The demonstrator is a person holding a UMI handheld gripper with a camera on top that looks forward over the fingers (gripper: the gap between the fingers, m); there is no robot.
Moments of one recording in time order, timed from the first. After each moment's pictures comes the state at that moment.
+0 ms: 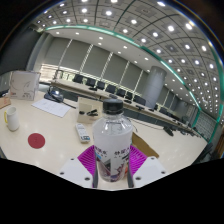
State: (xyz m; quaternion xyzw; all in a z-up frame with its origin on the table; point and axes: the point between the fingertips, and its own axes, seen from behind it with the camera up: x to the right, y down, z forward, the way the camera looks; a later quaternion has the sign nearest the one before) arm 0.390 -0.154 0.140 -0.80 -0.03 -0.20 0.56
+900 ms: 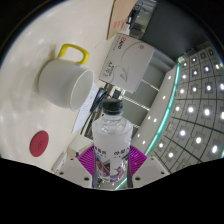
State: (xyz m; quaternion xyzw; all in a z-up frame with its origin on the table) arm 0.036 -0.036 0.185 -0.40 -0.57 -0.61 0.37
